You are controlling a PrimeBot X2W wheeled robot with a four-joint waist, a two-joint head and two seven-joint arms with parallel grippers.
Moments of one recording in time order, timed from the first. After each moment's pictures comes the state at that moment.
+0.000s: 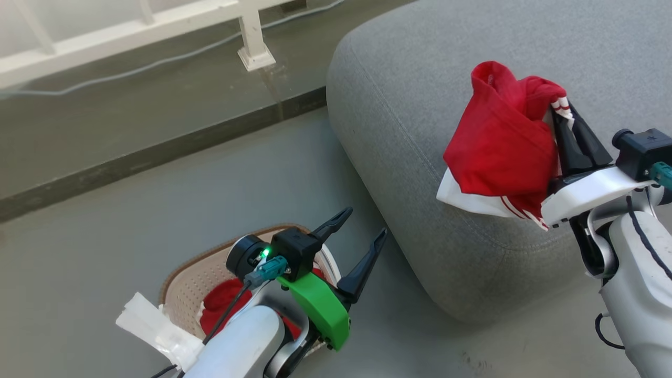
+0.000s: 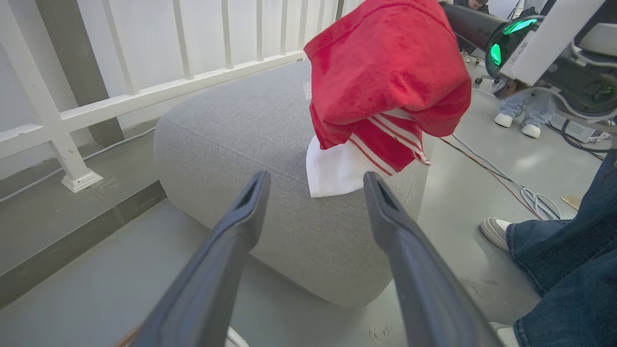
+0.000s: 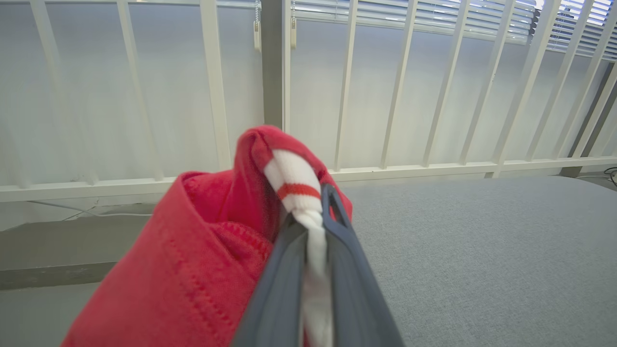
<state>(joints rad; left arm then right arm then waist) -0.42 0.11 -0.88 0.24 -0.59 -0.05 -0.18 -0.38 -0.29 0.25 0.35 0.28 0.02 -0.25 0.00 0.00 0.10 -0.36</state>
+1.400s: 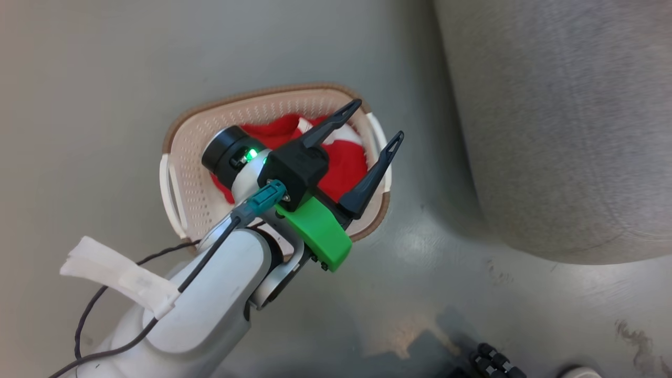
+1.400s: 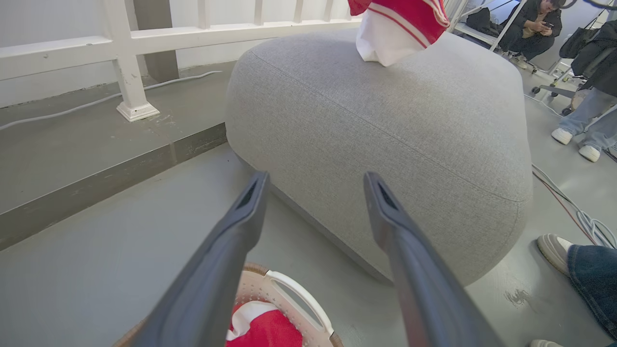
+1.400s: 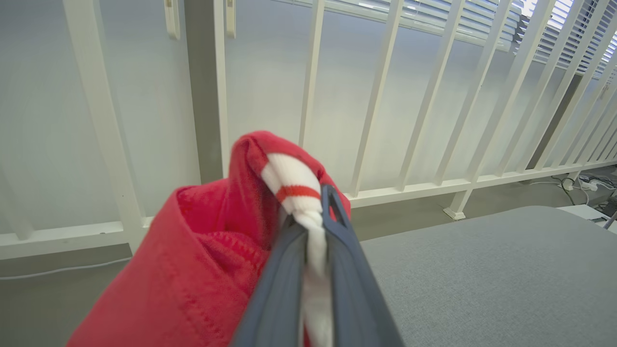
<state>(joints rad) -0.66 0.18 -0.85 0.01 -0.49 -0.02 -0.03 -1.11 -0.53 0.01 0.56 0.35 -0.02 -0.06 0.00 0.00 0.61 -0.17</state>
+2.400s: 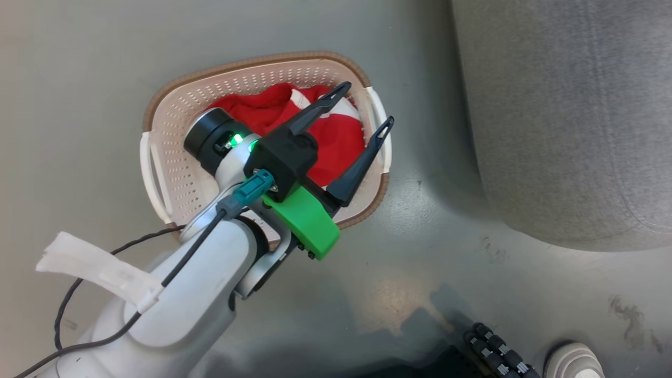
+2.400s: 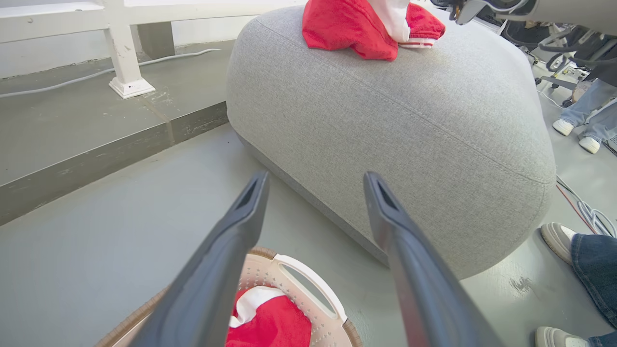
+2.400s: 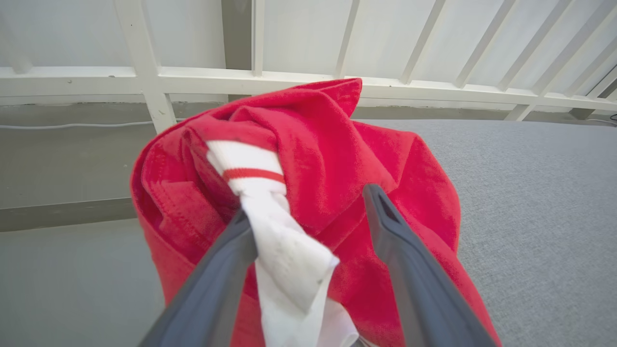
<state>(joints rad) -0.69 0.22 -0.84 -0.03 -0.47 -0.02 -0.01 -1.10 -0.40 0.15 0.81 0.29 0.00 -0.11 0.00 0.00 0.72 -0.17</state>
